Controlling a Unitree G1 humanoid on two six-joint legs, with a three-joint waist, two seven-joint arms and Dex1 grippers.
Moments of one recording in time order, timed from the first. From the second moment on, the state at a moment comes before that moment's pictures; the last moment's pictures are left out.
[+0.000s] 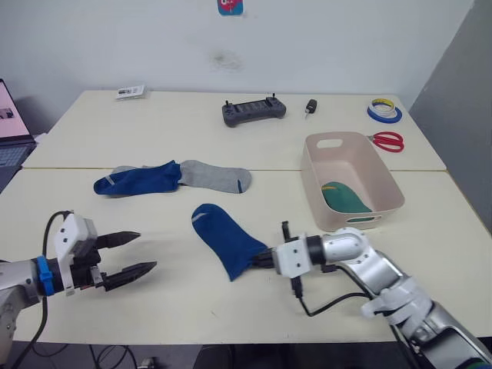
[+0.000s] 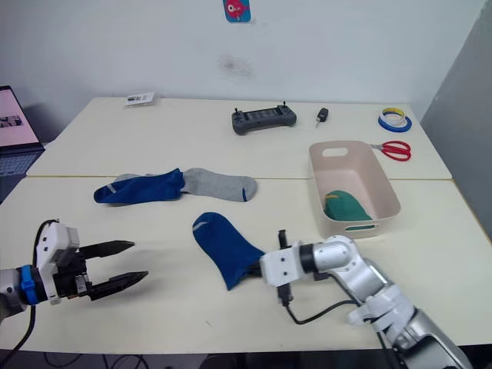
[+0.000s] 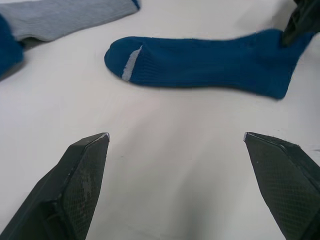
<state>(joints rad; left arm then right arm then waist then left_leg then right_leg) 0.20 0.91 0.44 -0.13 -0.54 0.35 -1.23 -0.43 -0.53 0.50 -0.09 -0.02 -0.15 1.07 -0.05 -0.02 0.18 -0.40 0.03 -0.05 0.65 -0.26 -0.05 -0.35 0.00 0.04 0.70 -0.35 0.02</state>
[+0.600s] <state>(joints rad) 0.15 0.86 0.27 -0.23 -0.55 0.31 -1.25 -0.31 -0.81 0.33 -0.24 0.07 -0.21 1.16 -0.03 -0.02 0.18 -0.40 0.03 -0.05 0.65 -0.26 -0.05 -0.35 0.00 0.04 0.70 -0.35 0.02</state>
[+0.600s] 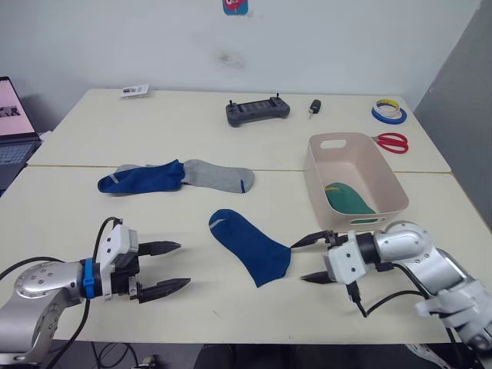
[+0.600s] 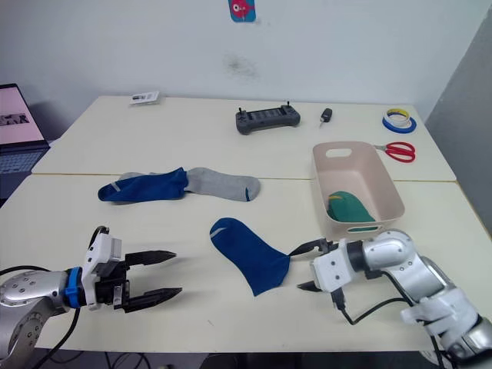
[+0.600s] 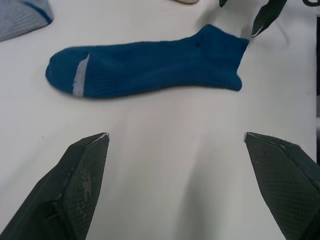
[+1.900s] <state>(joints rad) 0.06 0.87 0.25 -0.12 -0.47 0.13 -1.31 -0.31 -0.51 0.58 -0.44 -0.11 0.54 0.96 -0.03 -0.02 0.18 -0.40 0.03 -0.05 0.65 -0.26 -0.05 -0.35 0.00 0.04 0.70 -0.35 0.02</state>
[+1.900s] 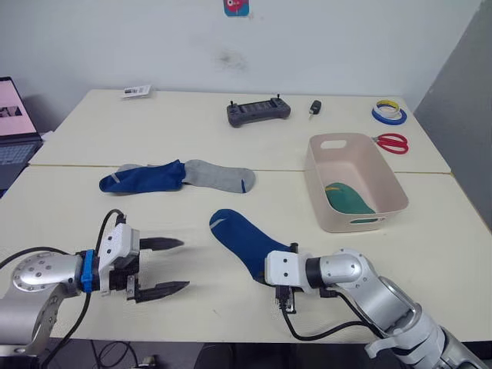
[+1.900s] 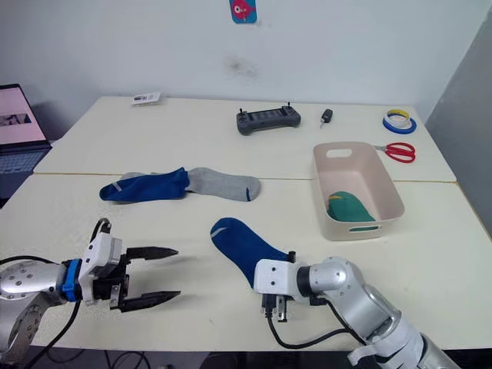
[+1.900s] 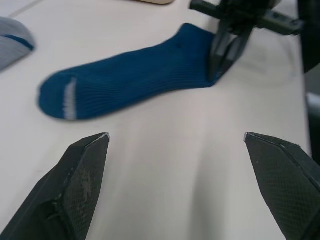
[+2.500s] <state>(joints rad) -0.36 0.79 -0.07 0.34 -0.15 -0.50 -1.45 -0.31 -0.72 0.49 -0.54 0.08 0.52 1.14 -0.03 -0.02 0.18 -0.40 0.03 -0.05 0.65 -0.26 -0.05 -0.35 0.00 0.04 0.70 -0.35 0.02</state>
